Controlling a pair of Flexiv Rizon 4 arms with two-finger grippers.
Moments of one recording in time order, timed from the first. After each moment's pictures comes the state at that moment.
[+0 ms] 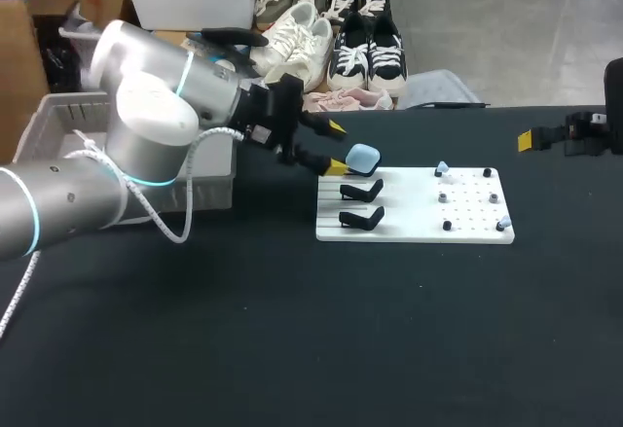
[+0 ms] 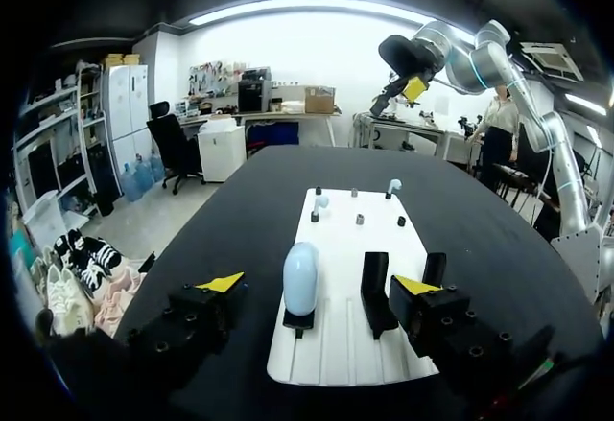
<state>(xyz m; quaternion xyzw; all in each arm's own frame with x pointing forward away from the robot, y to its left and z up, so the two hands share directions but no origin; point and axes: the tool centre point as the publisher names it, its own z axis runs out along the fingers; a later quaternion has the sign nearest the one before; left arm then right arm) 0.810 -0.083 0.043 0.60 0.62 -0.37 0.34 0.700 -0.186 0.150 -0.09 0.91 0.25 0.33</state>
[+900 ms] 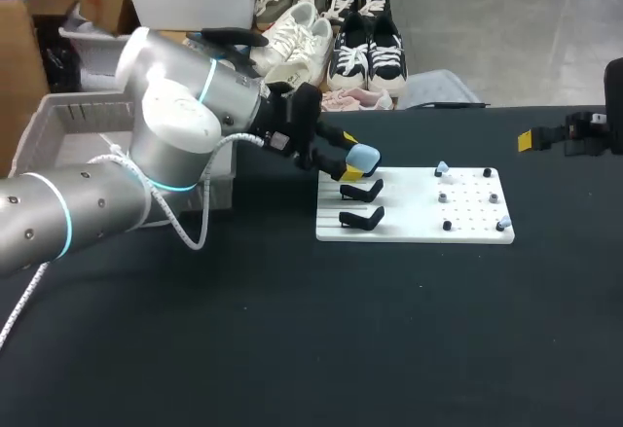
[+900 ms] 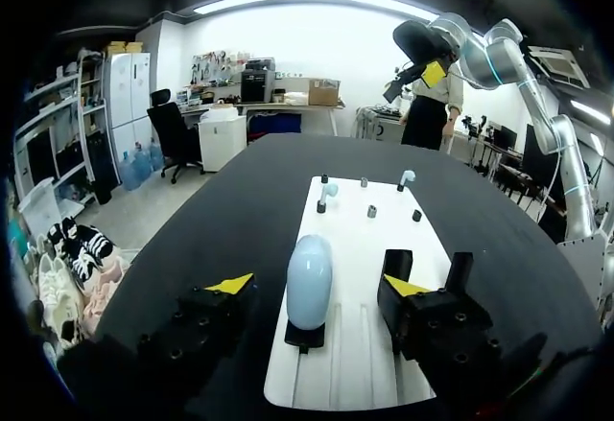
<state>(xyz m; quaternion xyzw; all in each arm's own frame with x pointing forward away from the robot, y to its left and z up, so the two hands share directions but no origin) 0.816 -0.105 0.020 0.60 0.63 -0.37 0.33 0.700 -0.186 0.150 -0.09 0.91 0.25 0.33</state>
